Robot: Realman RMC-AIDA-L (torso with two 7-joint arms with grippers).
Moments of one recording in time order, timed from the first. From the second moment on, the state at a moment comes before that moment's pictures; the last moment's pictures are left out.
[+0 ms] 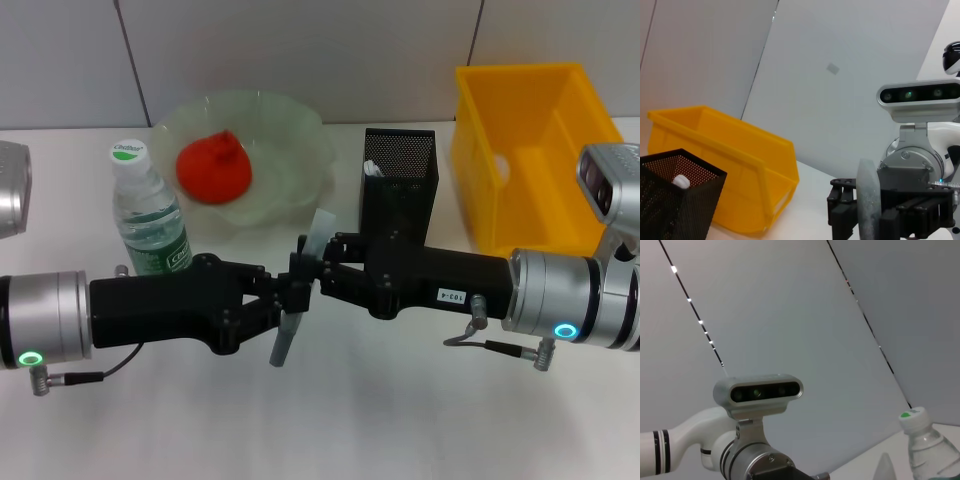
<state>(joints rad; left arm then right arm) -0.42 -2.07 1.06 0.79 1.67 1.57 -1.54 0.72 2.09 -0.96 -0.21 -1.53 -1.53 1.25</state>
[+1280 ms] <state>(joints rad) -0.44 -2.06 1.05 0.77 1.68 1.58 -1.58 0.72 2.09 -0.97 -0.21 -1.51 -1.53 1.24</state>
